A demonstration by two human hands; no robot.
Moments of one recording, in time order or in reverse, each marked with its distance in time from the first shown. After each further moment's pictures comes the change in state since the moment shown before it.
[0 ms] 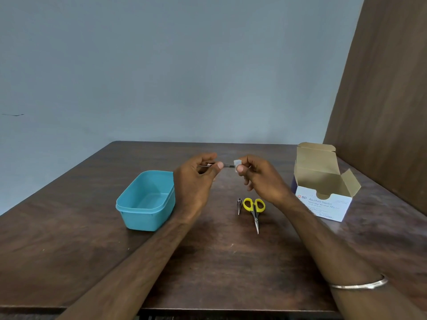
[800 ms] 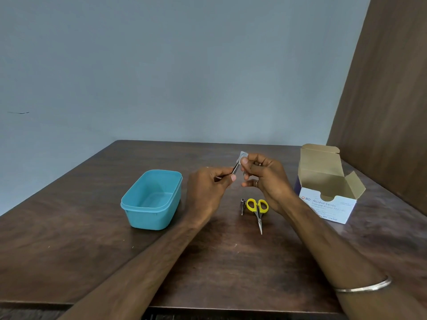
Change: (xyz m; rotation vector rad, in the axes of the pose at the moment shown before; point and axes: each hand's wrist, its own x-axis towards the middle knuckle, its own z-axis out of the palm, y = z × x) left_hand -0.009 -0.005 0.005 0.167 -0.215 0.038; right_hand -0.004 -0.007 0.008 0.574 0.085 0.130
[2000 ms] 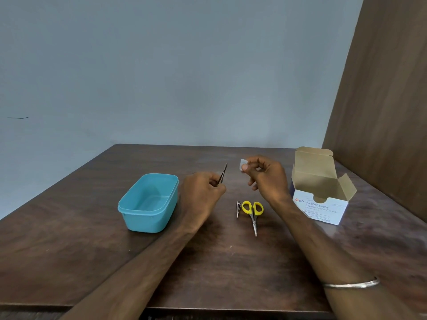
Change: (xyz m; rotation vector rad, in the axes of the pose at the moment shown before) left_hand -0.002 0.011 -0.005 0.354 0.051 -0.029; right_hand 0.011 0.009 -0.017 -0.441 0.219 -0.181
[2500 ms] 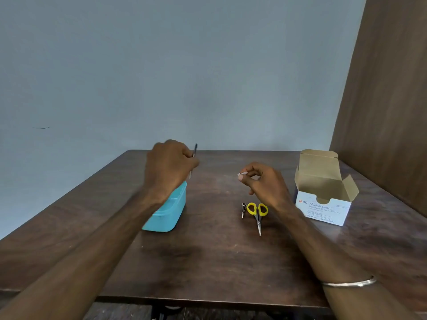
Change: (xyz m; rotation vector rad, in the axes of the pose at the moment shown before) left_hand 0.036 0.015 -0.091 0.282 0.081 0.014; right_hand -0.008 -0.003 0.002 -0.266 -0.133 -0.046
